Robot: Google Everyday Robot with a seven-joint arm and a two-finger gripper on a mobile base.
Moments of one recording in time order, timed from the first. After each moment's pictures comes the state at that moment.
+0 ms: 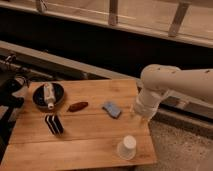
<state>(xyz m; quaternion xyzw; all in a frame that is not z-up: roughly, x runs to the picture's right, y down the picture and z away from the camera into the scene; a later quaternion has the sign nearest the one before) 0.139 0.148 0.639 -0.27 0.29 0.81 0.43</state>
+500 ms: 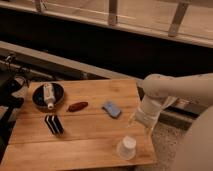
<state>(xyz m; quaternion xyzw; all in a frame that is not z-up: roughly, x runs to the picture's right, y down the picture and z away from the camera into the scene) 0.148 0.202 0.649 -0.30 0.33 0.81 0.39</state>
